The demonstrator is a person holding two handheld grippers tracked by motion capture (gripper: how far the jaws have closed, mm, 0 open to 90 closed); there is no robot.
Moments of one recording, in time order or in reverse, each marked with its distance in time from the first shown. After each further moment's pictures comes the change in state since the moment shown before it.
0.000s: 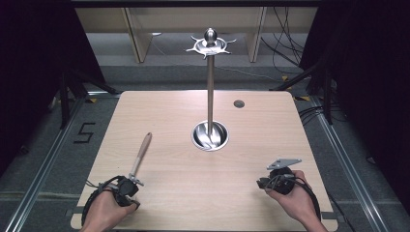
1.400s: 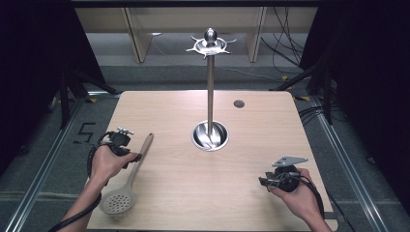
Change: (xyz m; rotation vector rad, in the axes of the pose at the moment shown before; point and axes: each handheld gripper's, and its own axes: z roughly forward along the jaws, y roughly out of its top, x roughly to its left) left arm 0.095 0.082 -0.005 -0.259 0.118 -0.228; right arm -0.013 -0.002 -0.004 -0.053 -0.028 0.022
